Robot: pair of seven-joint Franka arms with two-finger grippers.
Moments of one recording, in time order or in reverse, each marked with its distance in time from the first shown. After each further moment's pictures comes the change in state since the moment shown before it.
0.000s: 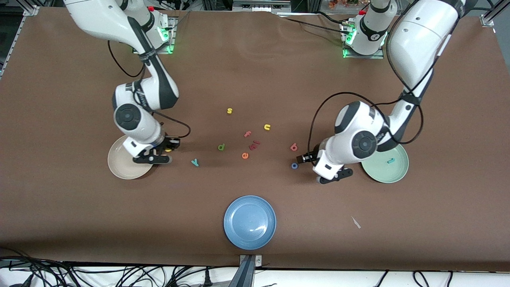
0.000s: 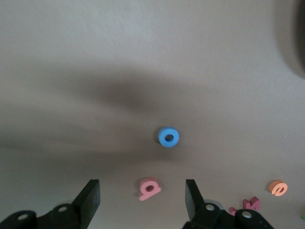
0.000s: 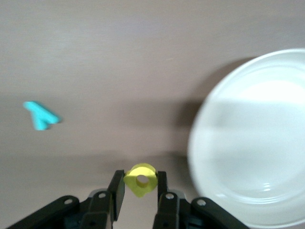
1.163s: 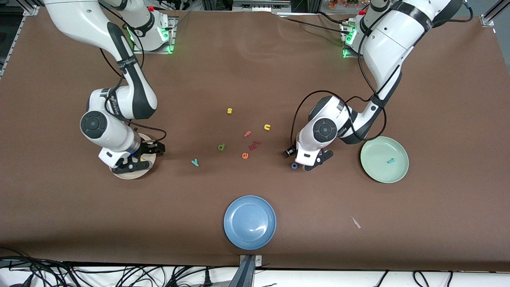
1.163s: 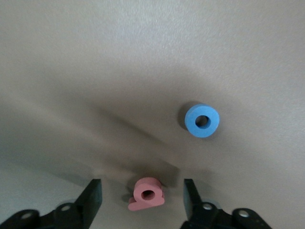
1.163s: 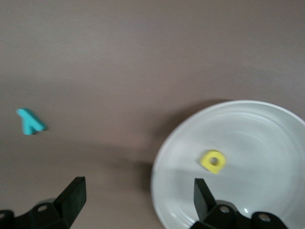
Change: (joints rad) left arm -0.116 0.042 0.044 -0.106 0.126 0.126 -0.421; right arm -0.084 0.014 0.041 0.068 0.070 -0.007 -0.220
